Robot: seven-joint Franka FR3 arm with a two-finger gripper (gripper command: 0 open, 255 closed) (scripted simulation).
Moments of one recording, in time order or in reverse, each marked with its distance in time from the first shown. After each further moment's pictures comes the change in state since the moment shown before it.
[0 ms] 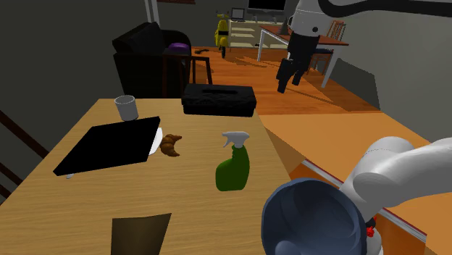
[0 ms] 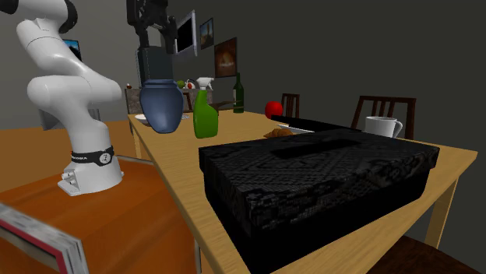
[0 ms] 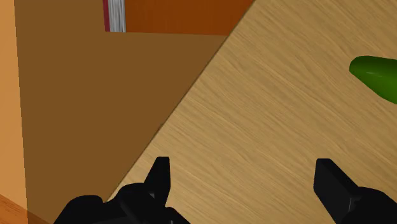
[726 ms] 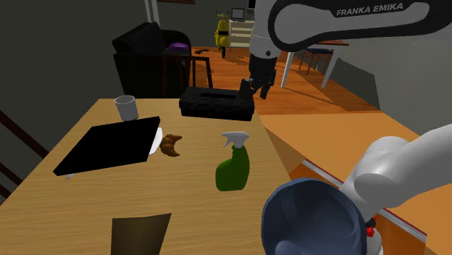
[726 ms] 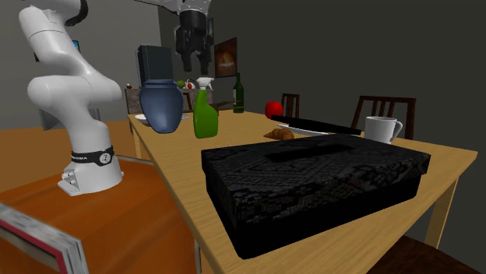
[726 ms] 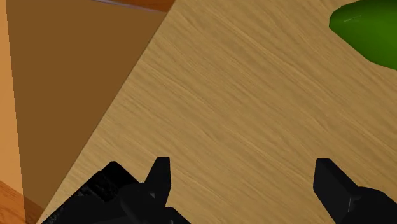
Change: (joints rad) arm 0.027 0.201 0.178 0.005 0.020 0.211 0.175
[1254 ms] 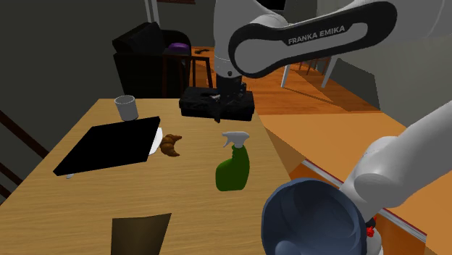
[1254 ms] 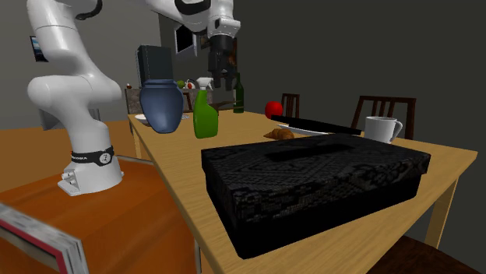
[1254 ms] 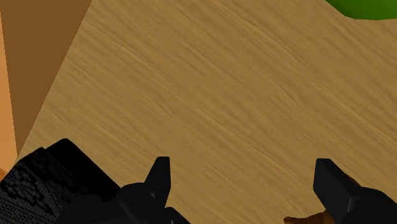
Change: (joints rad) arm 0.002 0.243 0.157 0.097 -0.067 0.140 0.188
